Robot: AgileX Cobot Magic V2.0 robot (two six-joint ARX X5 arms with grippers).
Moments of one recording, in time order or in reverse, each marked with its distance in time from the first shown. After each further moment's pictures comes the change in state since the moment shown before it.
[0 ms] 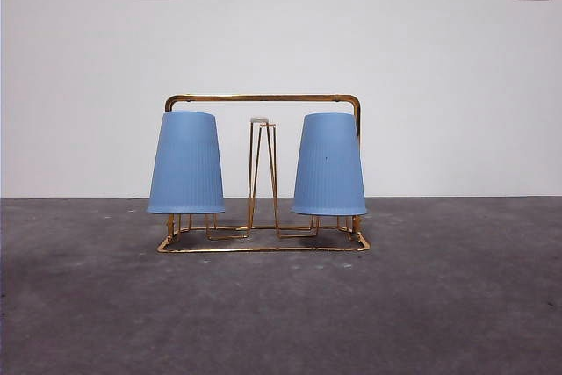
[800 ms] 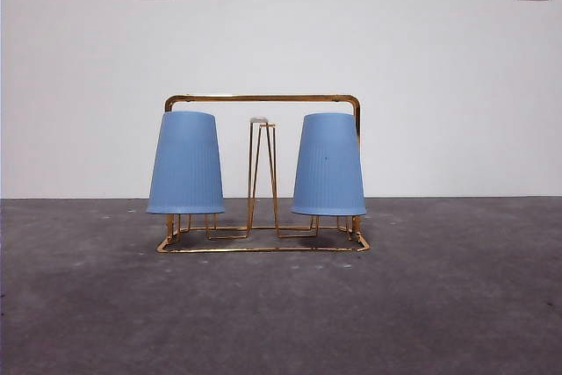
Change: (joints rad) left arm 0.100 -0.275 -0.489 0.016 -0.004 -0.162; right arm 0.000 0.000 0.000 0.000 0.000 0.000
